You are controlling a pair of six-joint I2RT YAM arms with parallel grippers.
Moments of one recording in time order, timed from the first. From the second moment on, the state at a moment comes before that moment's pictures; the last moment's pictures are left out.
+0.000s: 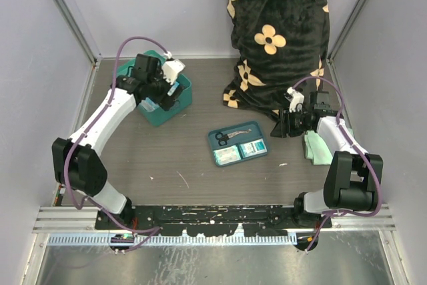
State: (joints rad) left arm -0.36 1.58 1.45 -0.67 0.10 0.41; right arm -0.12 1.41 0.88 -0.55 -0.65 -0.23
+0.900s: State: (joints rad) left arm -0.24 1.80 1.52 -0.90 0.26 0.78; right arm -0.12 1.41 0.88 -0.55 -0.65 -0.23
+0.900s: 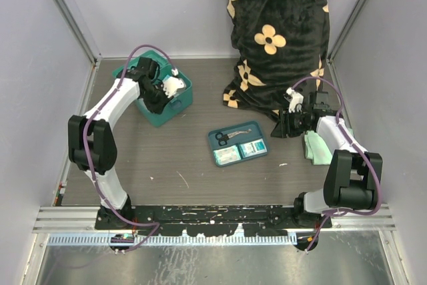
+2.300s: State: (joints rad) left arm -0.34 1.74 1.44 -0.95 0.45 0.92; right arm 0.09 1.58 0.90 -0.51 -0.44 -0.27
